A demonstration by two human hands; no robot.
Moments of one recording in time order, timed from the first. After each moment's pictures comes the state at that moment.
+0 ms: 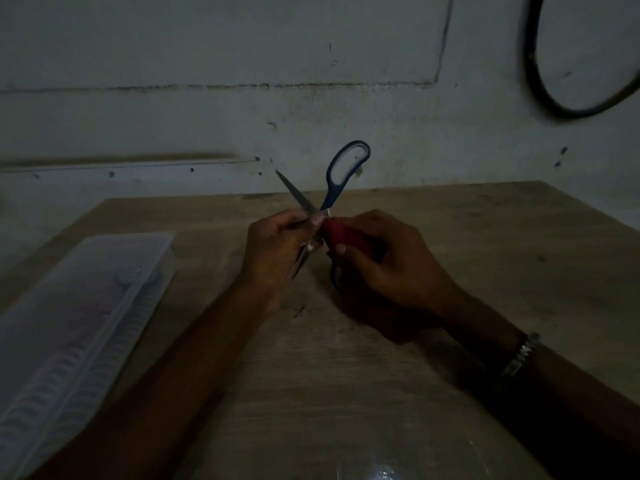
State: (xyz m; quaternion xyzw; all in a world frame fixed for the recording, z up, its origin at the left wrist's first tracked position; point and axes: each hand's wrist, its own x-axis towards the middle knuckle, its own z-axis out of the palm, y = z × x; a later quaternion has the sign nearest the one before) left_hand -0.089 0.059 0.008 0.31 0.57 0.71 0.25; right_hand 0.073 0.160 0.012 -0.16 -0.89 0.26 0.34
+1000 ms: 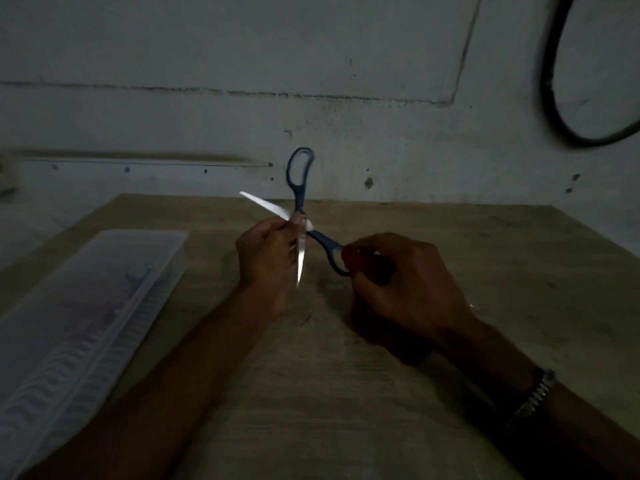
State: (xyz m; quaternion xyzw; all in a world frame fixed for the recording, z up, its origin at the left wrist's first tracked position) left_hand -0.096 0.058 0.009 0.15 0.56 0.79 0.20; right_hand 0.077 0.150 0.018 -0.20 -0.92 0.17 0.30
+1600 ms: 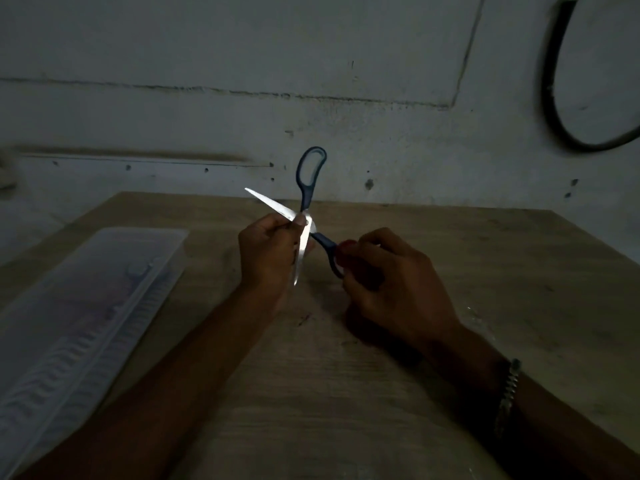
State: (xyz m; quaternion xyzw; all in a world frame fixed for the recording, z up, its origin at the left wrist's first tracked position) left_hand -0.089 0.055 0.014 0.19 0.59 0.77 0.15; right_hand 0.072 0.139 0.011 -0.18 -0.93 0.12 0.30
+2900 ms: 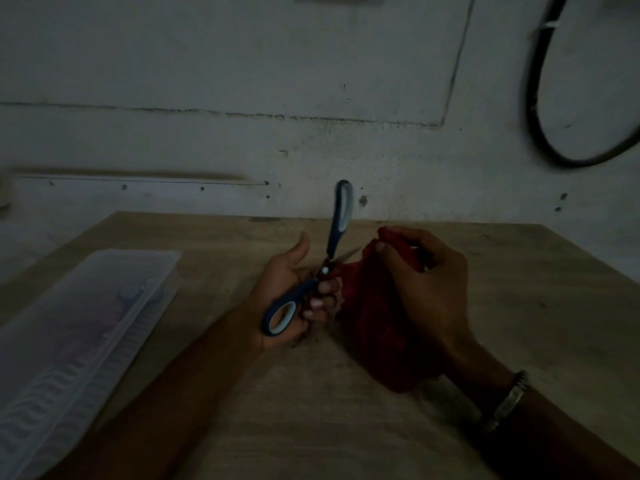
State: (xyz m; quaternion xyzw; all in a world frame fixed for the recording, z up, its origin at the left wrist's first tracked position) left_hand -0.089 0.047 0.010 0.27 0.38 0.63 0.62; right_hand 0.076 0.153 0.021 -0.27 -0.70 0.40 0.53
